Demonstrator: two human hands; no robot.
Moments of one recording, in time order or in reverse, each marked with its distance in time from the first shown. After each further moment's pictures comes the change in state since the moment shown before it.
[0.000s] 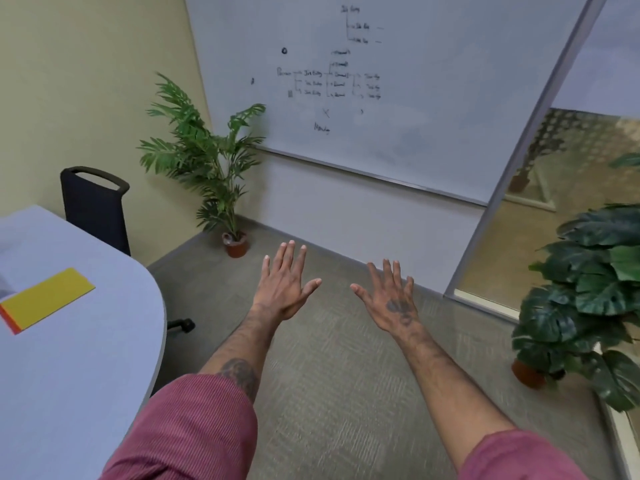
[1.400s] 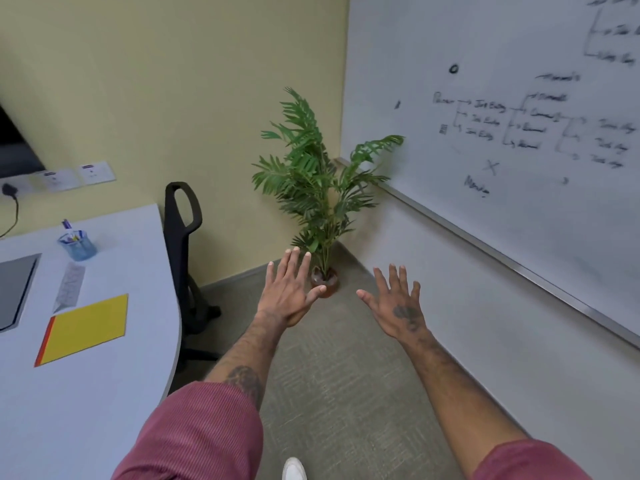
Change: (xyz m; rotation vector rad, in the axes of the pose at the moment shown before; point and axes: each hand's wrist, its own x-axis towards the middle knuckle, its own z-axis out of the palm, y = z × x) left_hand 0.400 -0.262 0.028 0.096 0.048 -0.523; right_hand 0.594 -0.163 0.072 0.016 -0.095 -0.528
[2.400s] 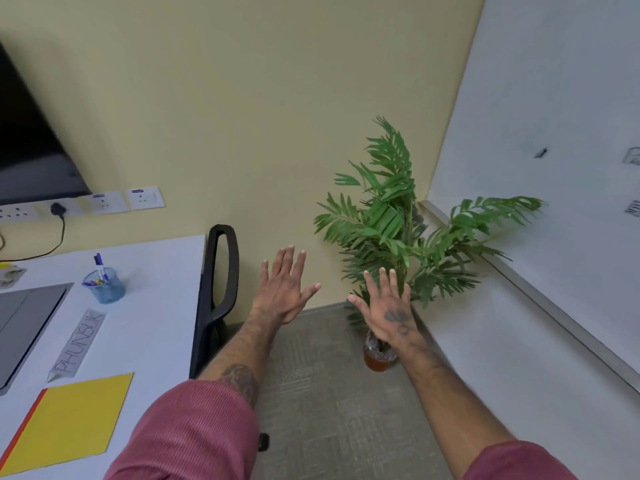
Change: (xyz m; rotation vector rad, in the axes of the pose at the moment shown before) left_hand 0.326 -0.258 0.009 0.064 0.029 -0.278; right_hand 0.440 -0.161 0.065 0.035 -0.051 -0.310
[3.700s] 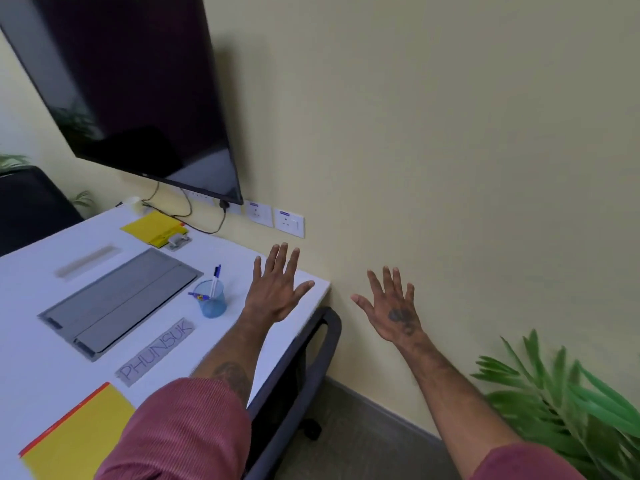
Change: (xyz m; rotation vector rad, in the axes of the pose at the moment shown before) left_hand 0.216 -0.336 -0.004 0.076 0.121 -0.781; right_hand 0.490 -0.279 0.088 0.001 -0.172 -0.739
